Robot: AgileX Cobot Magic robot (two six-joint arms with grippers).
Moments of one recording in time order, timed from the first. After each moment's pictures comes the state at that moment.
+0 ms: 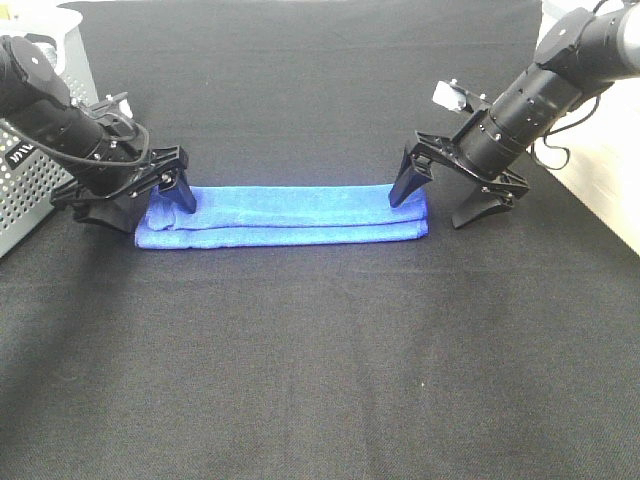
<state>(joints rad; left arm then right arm) -0.10 2.26 -1.52 -0.53 0.65 0.12 0.12 2.29 -1.65 0.56 0.91 -0.33</state>
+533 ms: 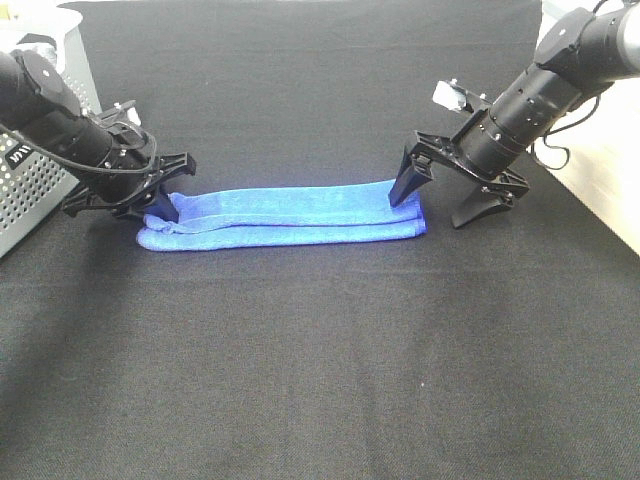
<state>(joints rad) -0.10 2.29 -1.52 -0.57 0.62 0.15 0.12 2.29 -1.65 0.56 0.91 -0.33</state>
